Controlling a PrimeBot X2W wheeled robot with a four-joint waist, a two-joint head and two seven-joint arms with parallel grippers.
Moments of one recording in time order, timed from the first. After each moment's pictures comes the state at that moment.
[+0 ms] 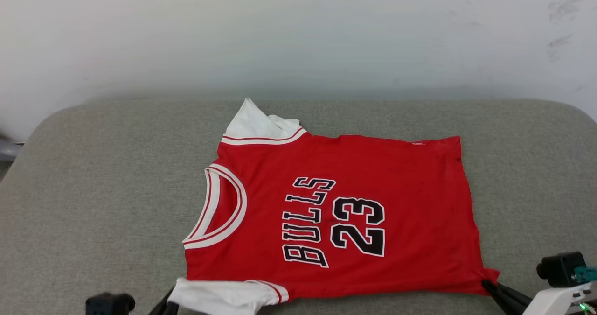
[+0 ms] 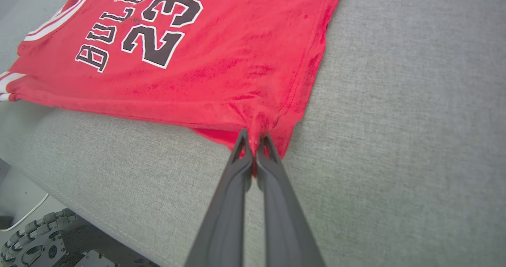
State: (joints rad) left arm 0.22 0.50 -0.34 -0.02 -0.71 0.08 -0.03; right arm 0.00 -0.61 0.41 0.23 0.79 0.13 0.16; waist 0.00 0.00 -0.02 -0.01
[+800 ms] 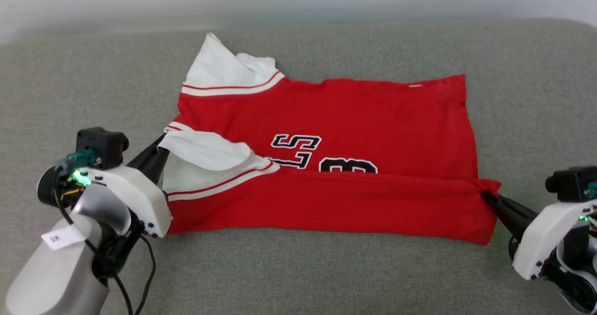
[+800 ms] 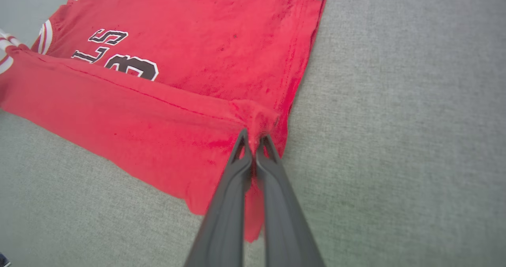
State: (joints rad) left arm -0.40 0.54 -0.38 0.18 -0.62 -0.05 0.10; right arm -0.26 -0.59 0.38 0.24 0.82 0.13 0.19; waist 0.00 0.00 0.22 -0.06
